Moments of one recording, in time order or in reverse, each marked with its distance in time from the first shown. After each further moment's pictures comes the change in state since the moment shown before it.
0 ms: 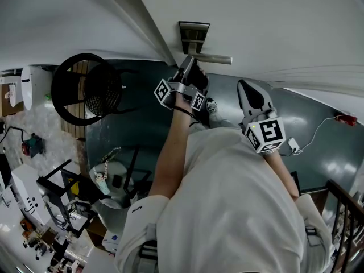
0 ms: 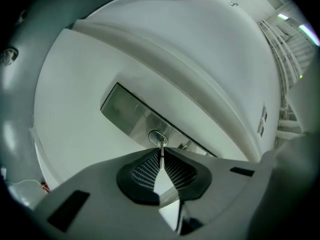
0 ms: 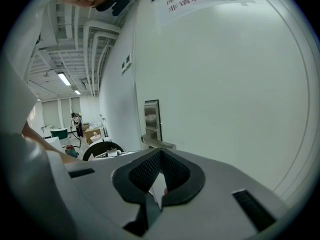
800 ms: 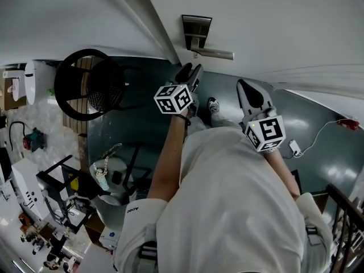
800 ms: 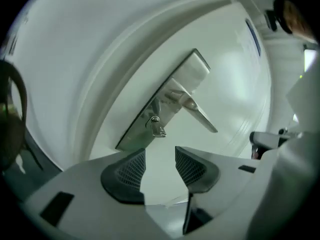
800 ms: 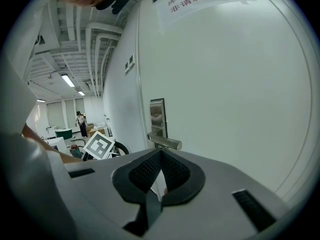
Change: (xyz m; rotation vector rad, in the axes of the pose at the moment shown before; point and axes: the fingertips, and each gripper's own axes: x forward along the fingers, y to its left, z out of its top) left arm -0.040 0.014 -0.016 1.443 0.393 0.526; right arm -0.004 0.010 -0.010 0.000 0.002 0.047
